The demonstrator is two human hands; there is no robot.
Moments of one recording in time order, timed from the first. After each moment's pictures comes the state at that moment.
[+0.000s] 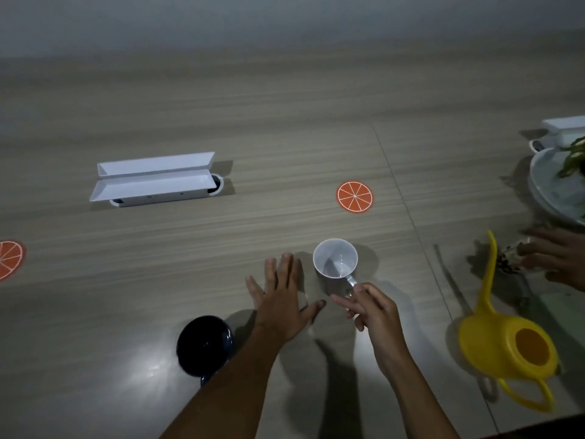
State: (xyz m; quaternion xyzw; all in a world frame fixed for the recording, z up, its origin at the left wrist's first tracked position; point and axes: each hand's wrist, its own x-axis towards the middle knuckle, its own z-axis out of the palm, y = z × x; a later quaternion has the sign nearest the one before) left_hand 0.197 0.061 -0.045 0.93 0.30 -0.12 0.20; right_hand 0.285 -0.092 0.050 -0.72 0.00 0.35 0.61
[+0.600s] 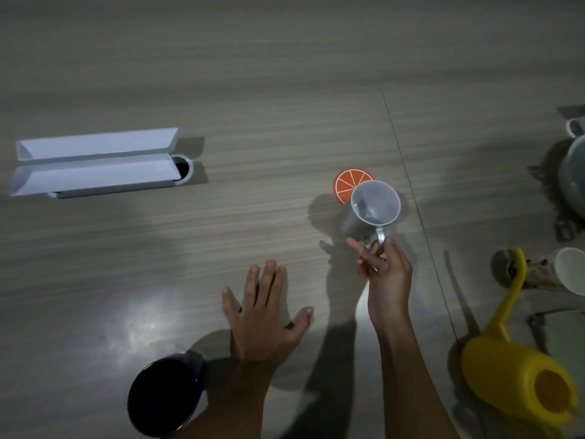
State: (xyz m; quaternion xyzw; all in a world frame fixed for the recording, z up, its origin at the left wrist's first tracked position) left_hand 0.207 0.057 -0.060 0.90 0.37 -0.03 0.22; right_hand 0.385 -0.029 0.020 -0.65 0.13 0.25 0.71
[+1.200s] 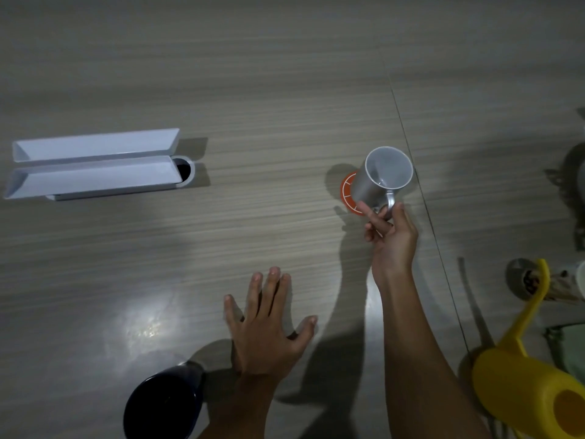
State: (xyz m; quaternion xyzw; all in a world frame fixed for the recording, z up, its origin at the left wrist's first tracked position) left_hand 0.207 0.057 -0.061 0.90 0.37 -0.01 0.22; right_hand 0.446 0.012 -0.004 -0.62 0.12 0.21 0.75
